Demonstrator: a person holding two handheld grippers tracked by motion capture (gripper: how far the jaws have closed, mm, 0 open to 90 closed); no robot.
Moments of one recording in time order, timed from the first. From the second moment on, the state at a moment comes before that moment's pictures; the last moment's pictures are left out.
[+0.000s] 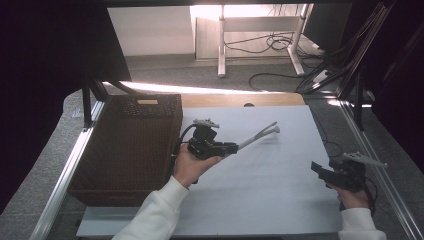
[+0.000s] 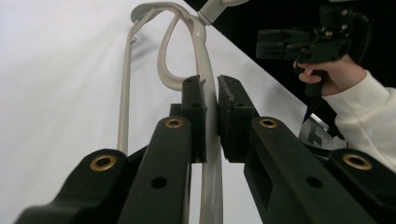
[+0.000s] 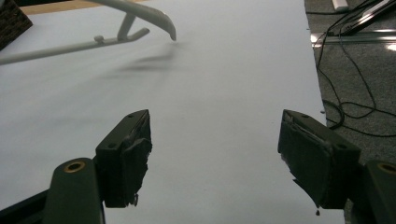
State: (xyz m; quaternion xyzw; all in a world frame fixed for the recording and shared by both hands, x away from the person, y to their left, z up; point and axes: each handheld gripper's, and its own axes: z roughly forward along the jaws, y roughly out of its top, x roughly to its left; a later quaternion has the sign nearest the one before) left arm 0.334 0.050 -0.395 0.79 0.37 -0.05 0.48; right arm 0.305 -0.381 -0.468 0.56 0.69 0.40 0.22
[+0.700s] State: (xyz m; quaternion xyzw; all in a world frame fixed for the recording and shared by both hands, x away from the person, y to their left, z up) left arm 0.329 0.079 -0.373 0.79 0.36 -0.03 0.50; right arm 0.305 -0.381 -0.469 0.56 0.69 0.40 0.22
